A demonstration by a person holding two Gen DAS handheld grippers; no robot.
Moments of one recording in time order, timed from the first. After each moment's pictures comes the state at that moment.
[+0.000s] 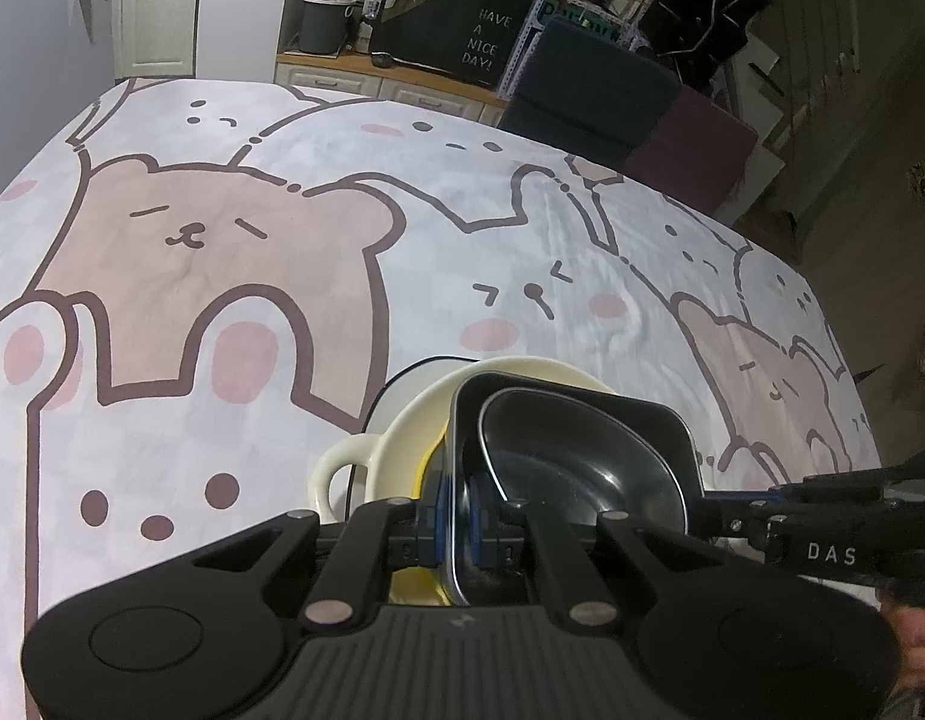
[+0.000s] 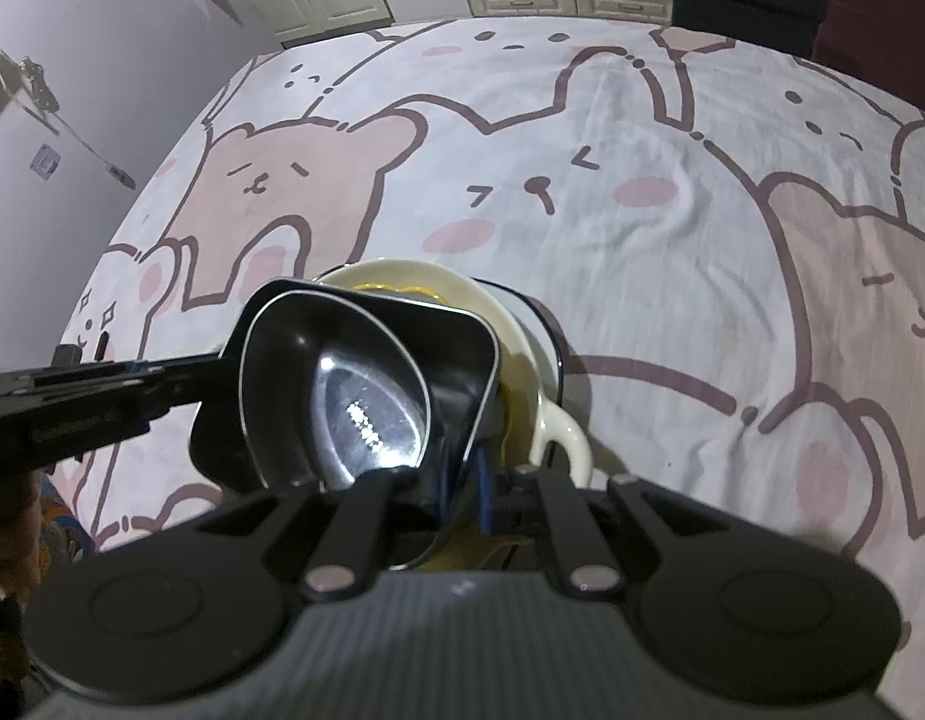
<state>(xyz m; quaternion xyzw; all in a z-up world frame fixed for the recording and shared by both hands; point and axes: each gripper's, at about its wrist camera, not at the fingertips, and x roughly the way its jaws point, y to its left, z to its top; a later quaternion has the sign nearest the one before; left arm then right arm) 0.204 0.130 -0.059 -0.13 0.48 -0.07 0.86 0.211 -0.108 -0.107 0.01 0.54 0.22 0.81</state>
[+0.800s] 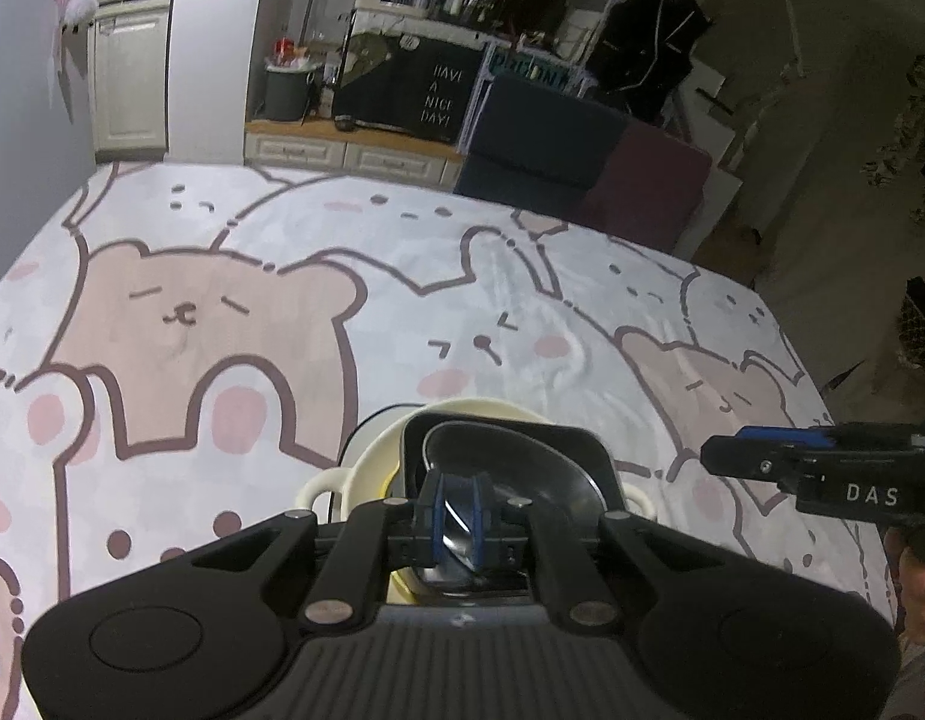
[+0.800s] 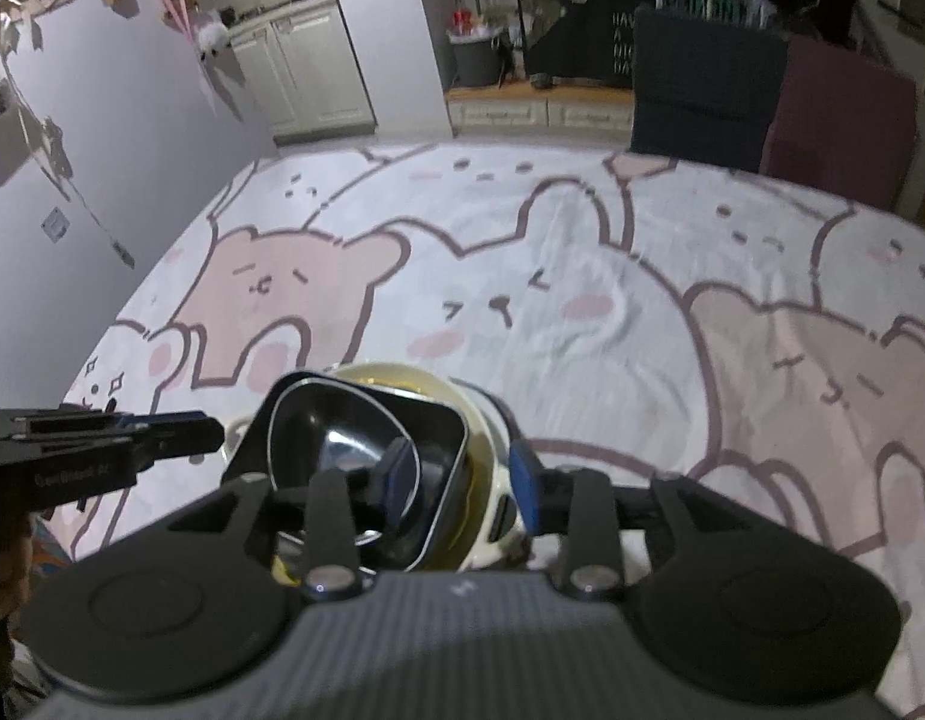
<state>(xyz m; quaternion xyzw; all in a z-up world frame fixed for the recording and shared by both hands) 0.167 0.118 -0.009 -0.09 0.42 -0.09 0.90 0.163 -0.140 -0.044 0.01 0.43 0.20 0.88</state>
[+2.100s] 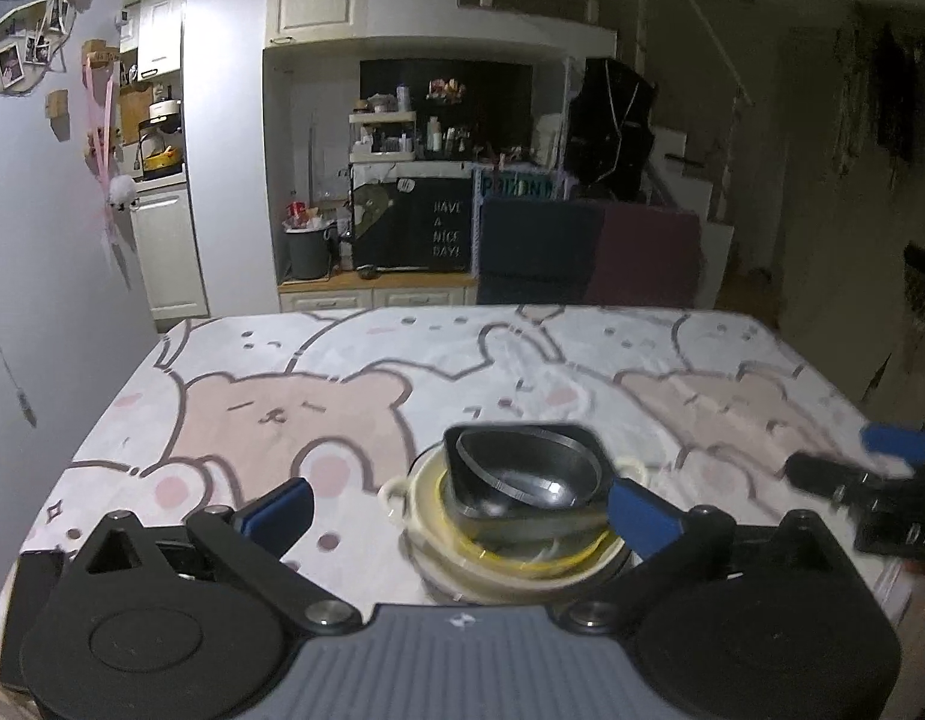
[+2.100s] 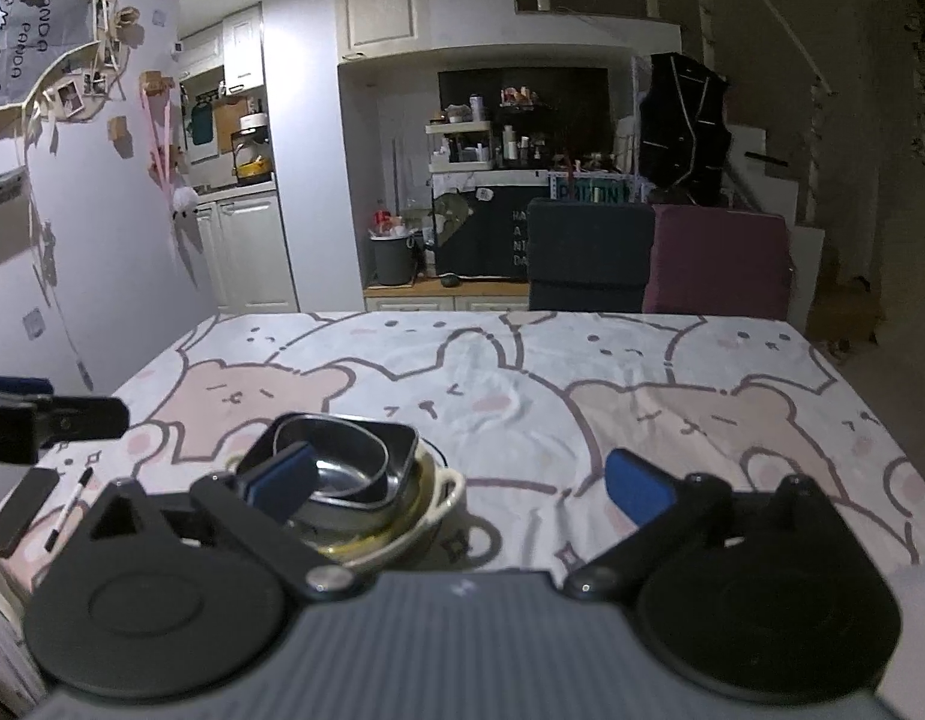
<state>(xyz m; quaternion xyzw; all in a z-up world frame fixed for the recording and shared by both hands) 0.023 0.112 0.020 0.02 0.29 -0.06 0.96 -0.019 -0.177 -0.053 0.03 0.23 0.10 0.97</state>
